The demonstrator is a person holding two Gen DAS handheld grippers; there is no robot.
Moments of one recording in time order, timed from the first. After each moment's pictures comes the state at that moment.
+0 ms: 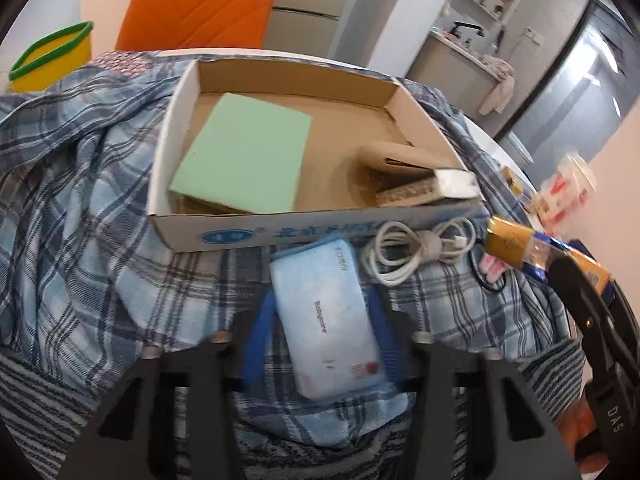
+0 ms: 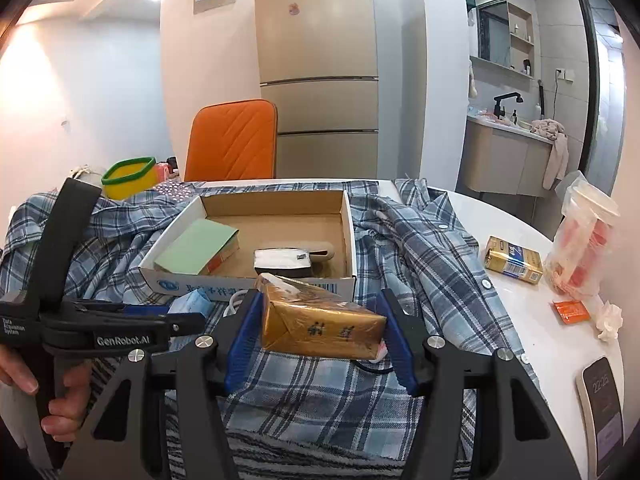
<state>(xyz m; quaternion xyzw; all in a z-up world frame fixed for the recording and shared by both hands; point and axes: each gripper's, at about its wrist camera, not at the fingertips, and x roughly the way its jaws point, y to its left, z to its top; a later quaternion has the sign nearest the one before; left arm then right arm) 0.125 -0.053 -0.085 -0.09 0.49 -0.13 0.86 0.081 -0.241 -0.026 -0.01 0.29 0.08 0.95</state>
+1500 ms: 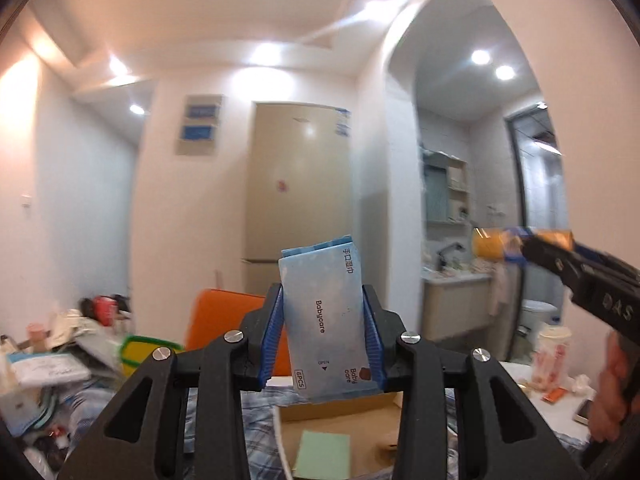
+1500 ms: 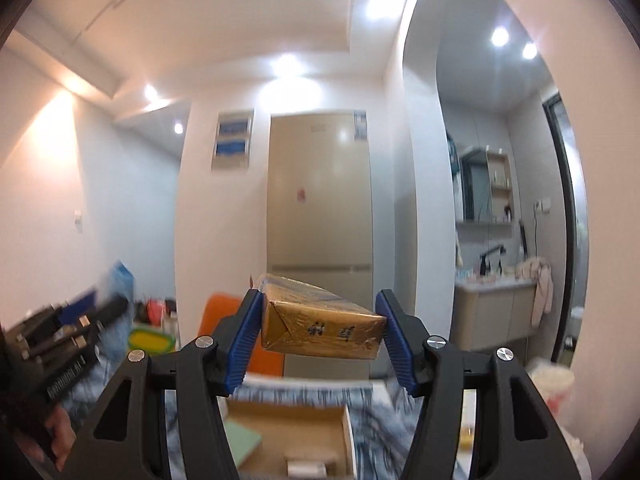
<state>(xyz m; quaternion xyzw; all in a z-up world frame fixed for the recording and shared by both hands) 0.026 0.003 0.098 -0.02 -0.02 -0.07 1.00 0.027 -0.205 0.135 -0.01 -0.05 0.06 1.00</state>
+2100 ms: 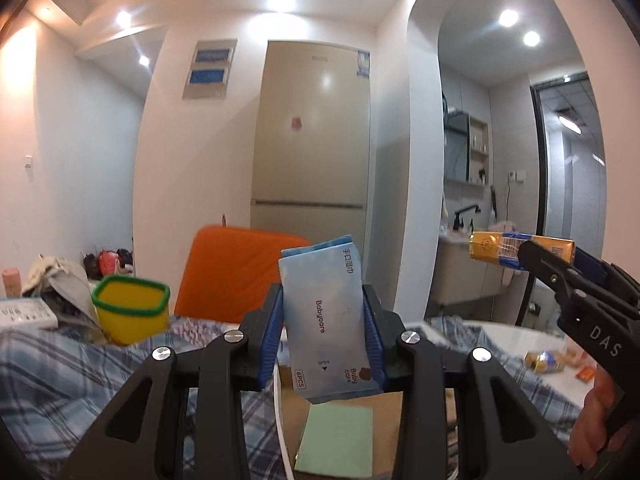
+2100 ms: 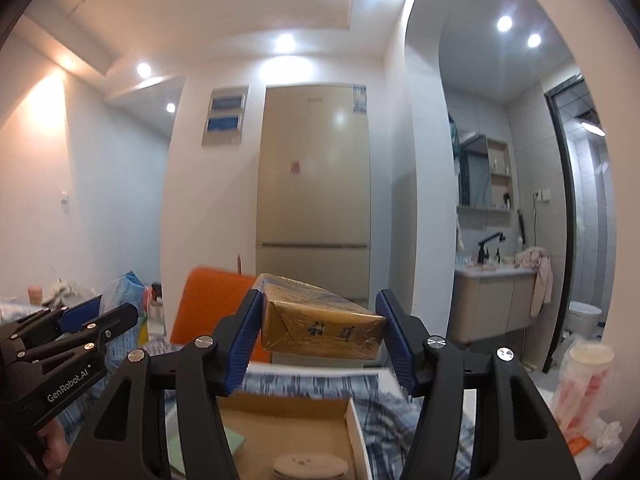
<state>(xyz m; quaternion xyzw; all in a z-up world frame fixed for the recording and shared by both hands) 0.106 -0.001 0.017 -0.03 0.07 -0.04 1.00 0.132 -0.182 0.047 -0.02 0.02 0.05 1.00</state>
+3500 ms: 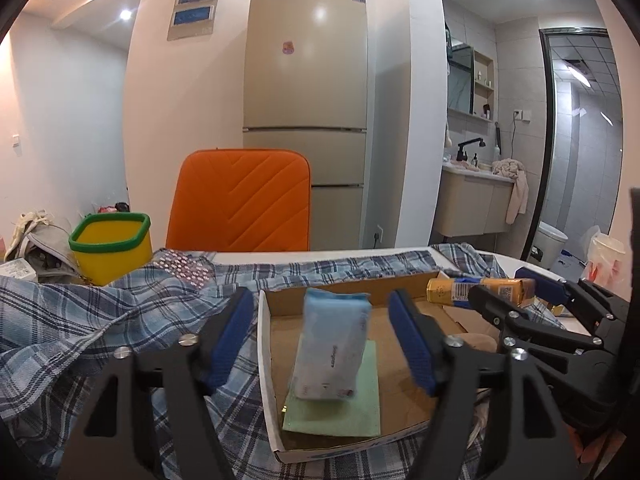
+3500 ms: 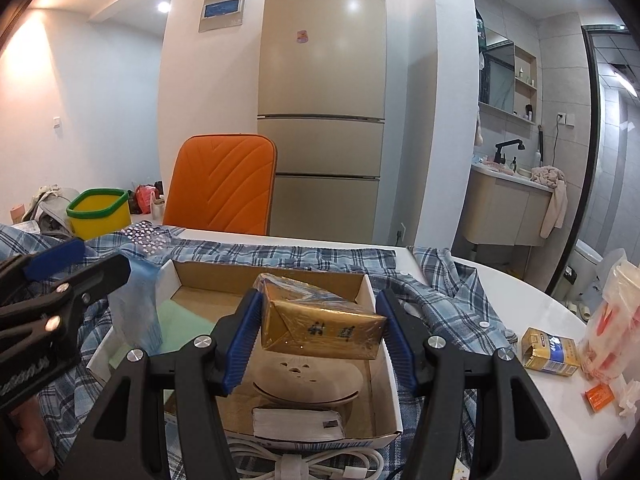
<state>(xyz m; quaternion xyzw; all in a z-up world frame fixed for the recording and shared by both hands) 0.137 -0.020 -0.020 -0.01 0.19 -0.04 0.98 0.197 -0.181 -0.028 -0.04 0.22 0.06 0.97</state>
